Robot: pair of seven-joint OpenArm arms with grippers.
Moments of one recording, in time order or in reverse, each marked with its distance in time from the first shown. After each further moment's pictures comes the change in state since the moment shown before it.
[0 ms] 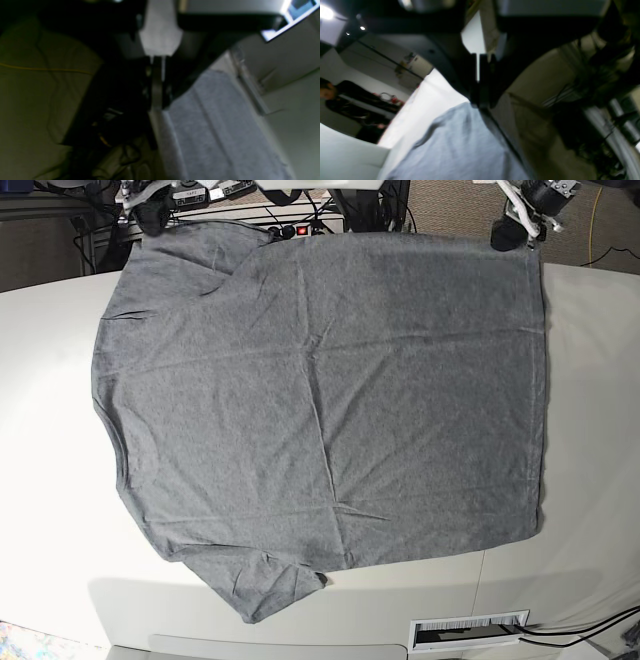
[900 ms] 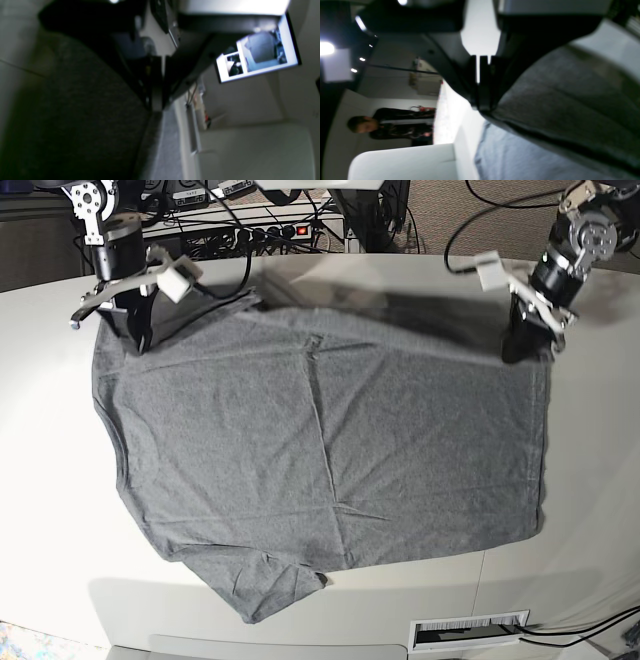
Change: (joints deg) left arm -23.2 0.5 0.2 0.0 -16.2 6.2 -1.0; right arm 21.5 0.1 14.1 2.4 19.7 0.7 14.6
